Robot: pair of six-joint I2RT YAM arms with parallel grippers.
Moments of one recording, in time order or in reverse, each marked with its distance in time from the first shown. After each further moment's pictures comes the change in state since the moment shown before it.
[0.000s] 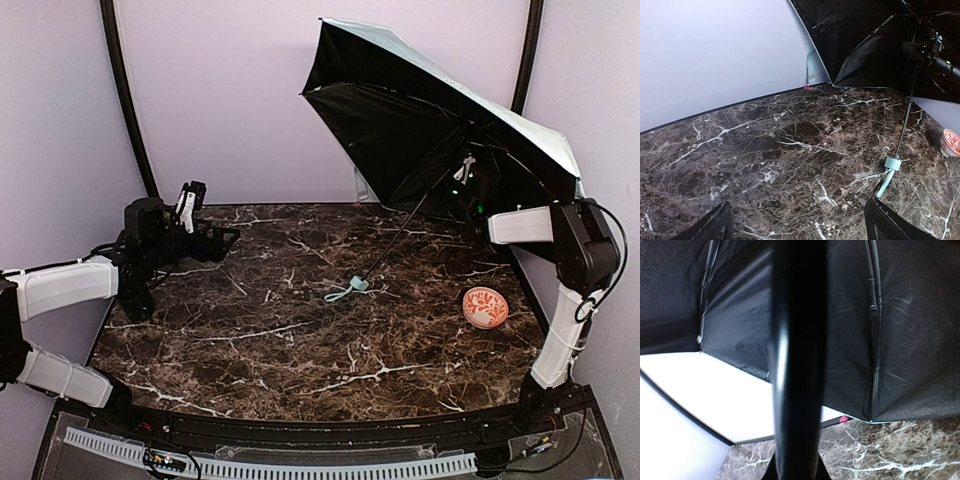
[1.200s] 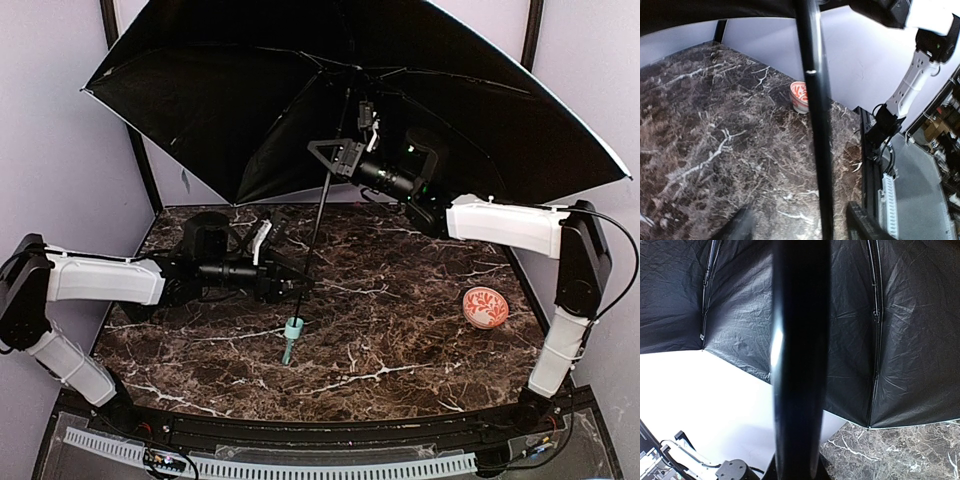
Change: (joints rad) left arm -0.369 0.217 0.086 0.123 0.430 -0.155; right arm 0.507 -0.068 0.279 -0.105 -0.275 0.014
